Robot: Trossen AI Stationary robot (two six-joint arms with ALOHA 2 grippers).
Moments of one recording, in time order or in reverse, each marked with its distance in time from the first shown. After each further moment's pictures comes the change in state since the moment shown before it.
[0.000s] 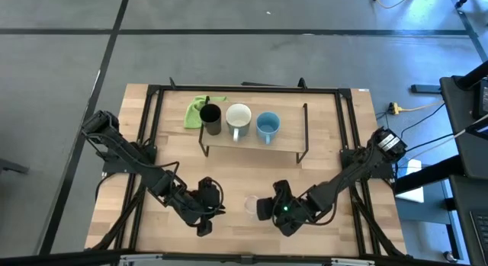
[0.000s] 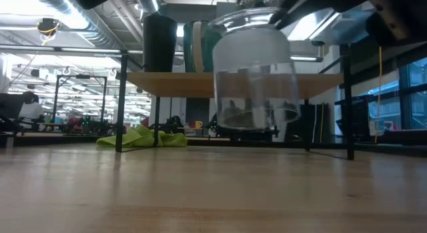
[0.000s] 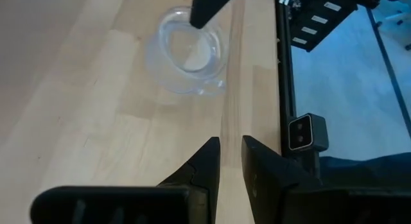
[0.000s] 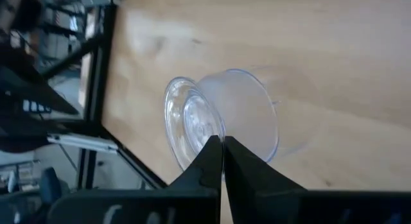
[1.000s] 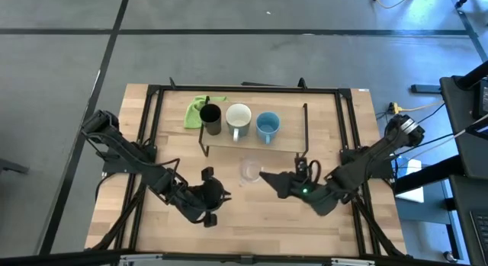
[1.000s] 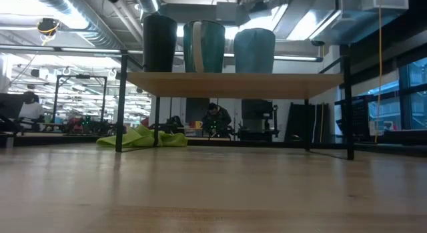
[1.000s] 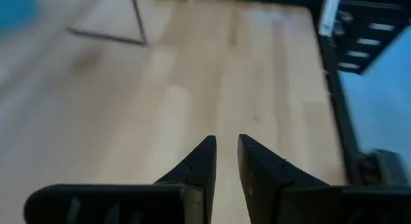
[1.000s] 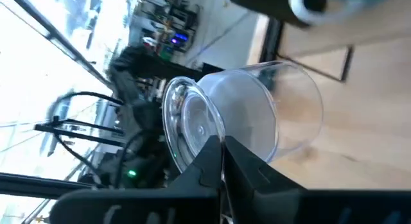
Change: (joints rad) left arm 0.020 -0.004 0.000 0.025 -0.220 0.196; right arm -0.001 -0.266 0.002 0.324 0.424 -0.349
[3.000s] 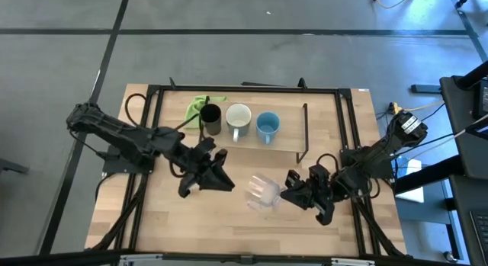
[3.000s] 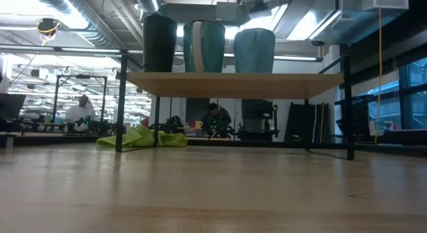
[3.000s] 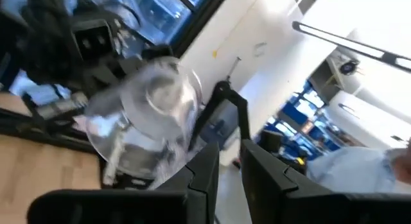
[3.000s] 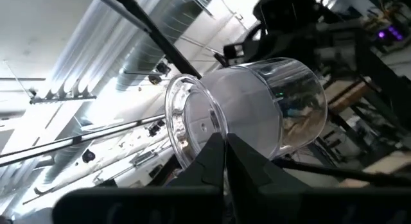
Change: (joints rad) left arm 0.304 -0.256 0.000 0.605 0.796 -0.140; right arm 0.043 -0.060 -0.539 1.337 -0.508 -1.001
